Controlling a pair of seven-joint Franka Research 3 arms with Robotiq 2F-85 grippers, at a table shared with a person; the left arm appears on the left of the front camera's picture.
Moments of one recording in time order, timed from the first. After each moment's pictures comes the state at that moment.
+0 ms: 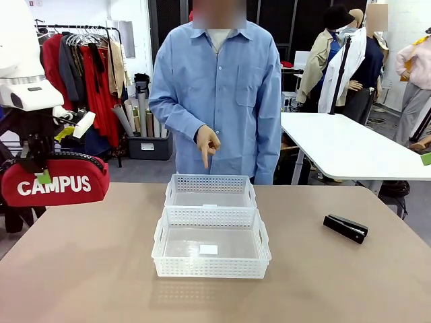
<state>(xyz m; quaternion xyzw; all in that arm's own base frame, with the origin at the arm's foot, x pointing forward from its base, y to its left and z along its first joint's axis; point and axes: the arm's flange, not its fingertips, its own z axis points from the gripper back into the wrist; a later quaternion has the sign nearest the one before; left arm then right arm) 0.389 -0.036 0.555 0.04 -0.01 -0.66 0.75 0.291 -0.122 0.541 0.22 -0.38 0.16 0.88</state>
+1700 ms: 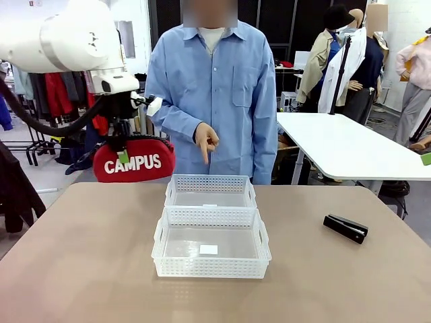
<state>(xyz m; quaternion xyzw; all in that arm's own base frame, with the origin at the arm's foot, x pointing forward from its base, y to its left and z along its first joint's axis) 0.521 -0.158 0.555 -0.04 -0.03 -0.71 0.70 0.291 -0.122 0.541 0.22 -0.38 0.16 0.88</state>
